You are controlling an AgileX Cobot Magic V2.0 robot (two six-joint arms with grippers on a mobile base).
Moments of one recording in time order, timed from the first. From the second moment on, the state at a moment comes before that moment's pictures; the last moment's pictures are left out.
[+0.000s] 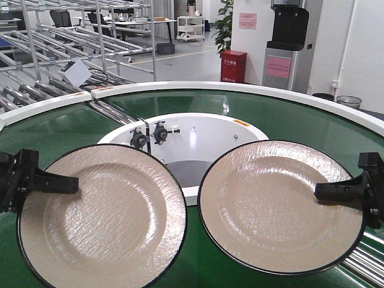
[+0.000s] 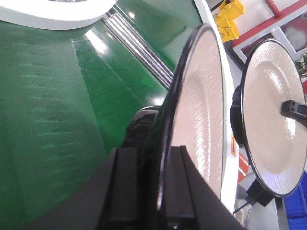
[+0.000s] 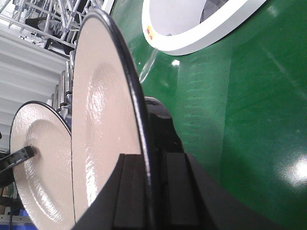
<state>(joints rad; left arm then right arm) 0.18 1.49 -1.25 -1.17 1.12 0.58 -0.30 1.42 -1.09 1.28 1.10 -0.57</state>
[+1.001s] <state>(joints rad) 0.18 1.49 -1.25 -1.17 1.12 0.58 -0.30 1.42 -1.09 1.28 1.10 -0.58</state>
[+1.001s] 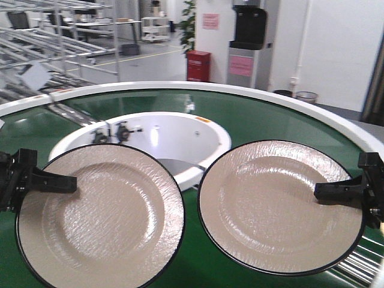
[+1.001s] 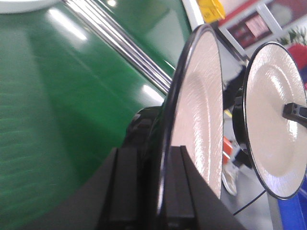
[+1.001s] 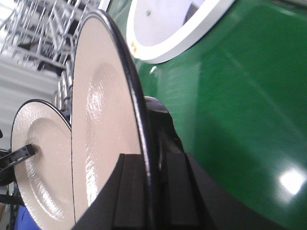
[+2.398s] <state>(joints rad) 0.18 1.49 -1.25 -1.17 1.12 0.58 -0.30 1.42 -1.09 1.28 1.10 -0.58</state>
